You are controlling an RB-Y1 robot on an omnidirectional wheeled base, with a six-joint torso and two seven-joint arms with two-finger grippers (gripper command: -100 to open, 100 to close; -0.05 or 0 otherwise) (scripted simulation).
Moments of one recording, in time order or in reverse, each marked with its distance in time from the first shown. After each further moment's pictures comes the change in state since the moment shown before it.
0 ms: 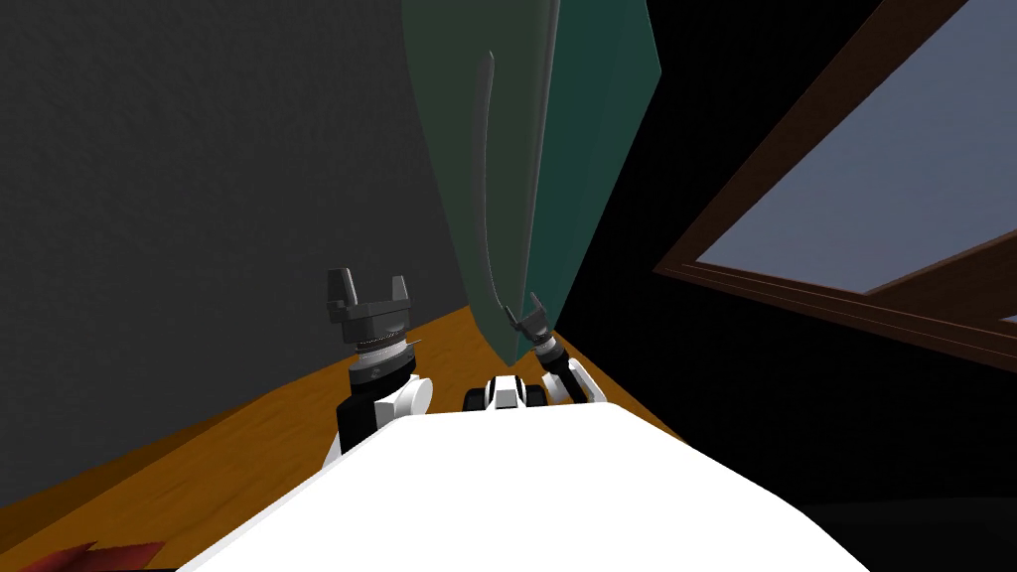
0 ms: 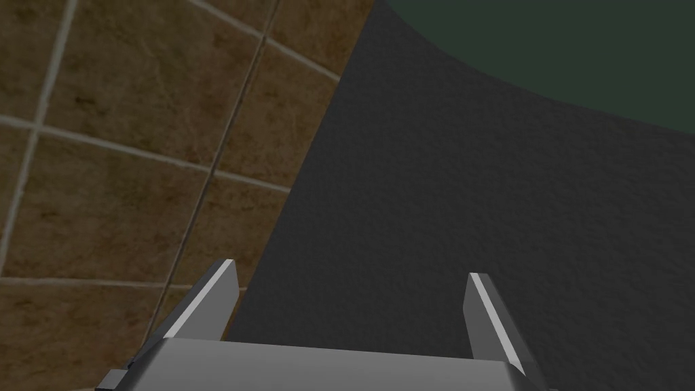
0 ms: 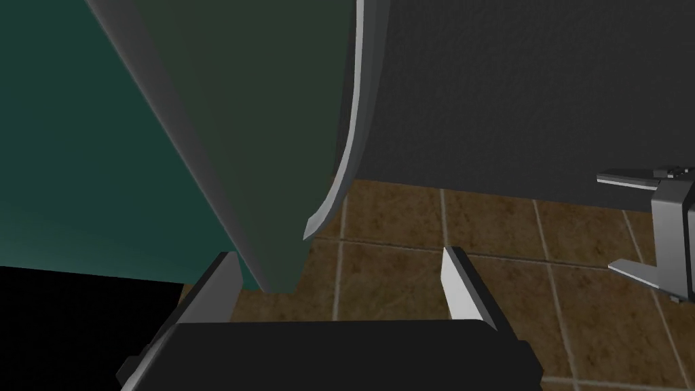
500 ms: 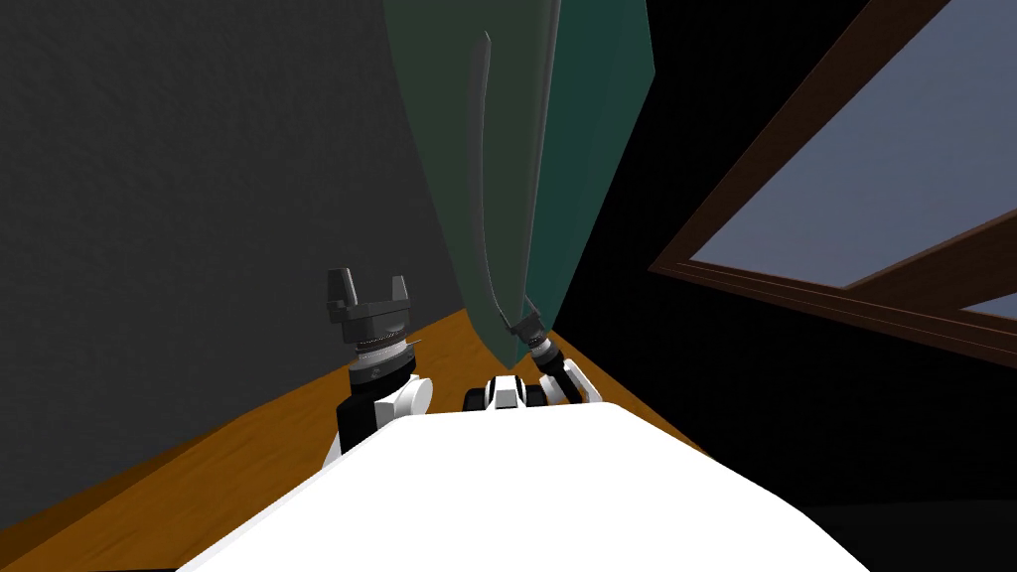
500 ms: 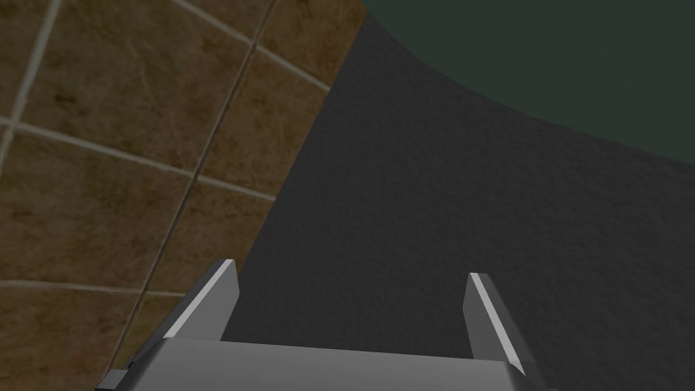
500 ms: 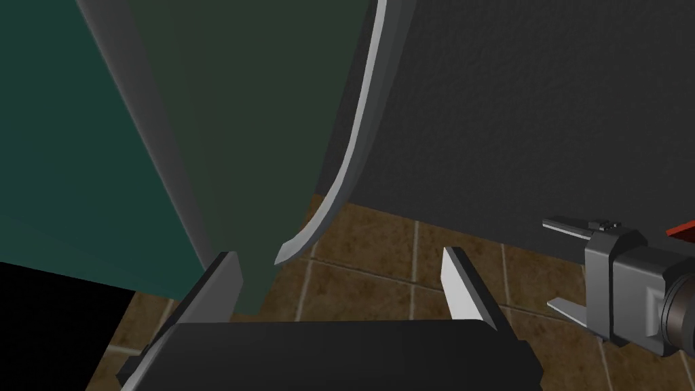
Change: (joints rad) left arm 0.000 0.000 0.000 0.000 0.000 0.000 0.000; right arm -0.018 -0.006 0.033 0.047 0.026 0.009 0.135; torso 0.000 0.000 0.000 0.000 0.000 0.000
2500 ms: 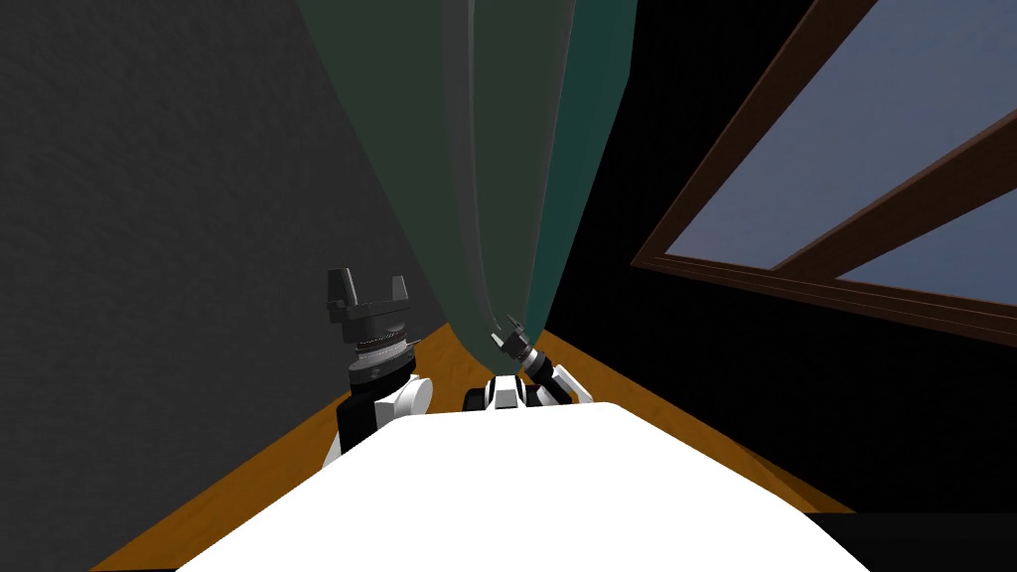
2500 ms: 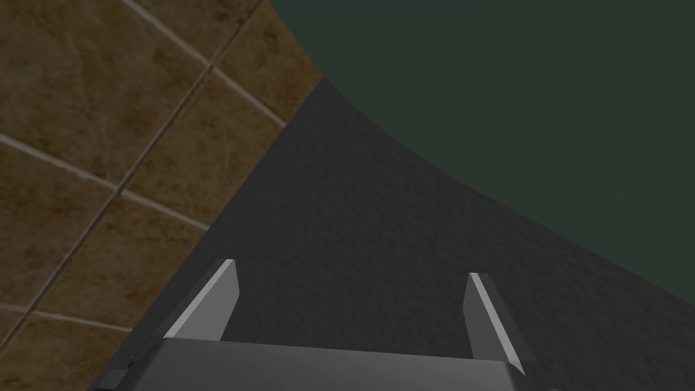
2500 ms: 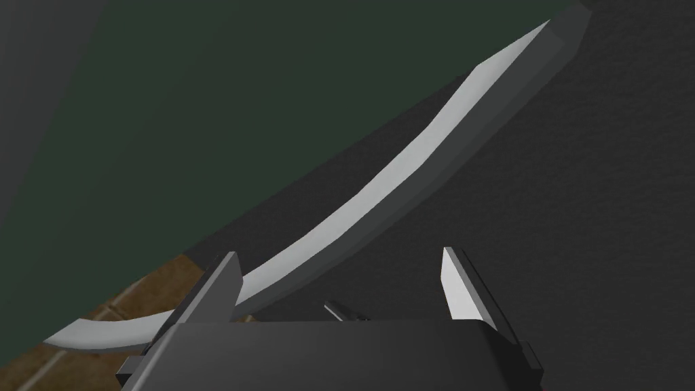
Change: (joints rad) left arm 0.000 0.000 0.000 0.000 0.000 0.000 0.000; right arm -0.068 -0.068 0.119 0.207 0.093 0.034 0.530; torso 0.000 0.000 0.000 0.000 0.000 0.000
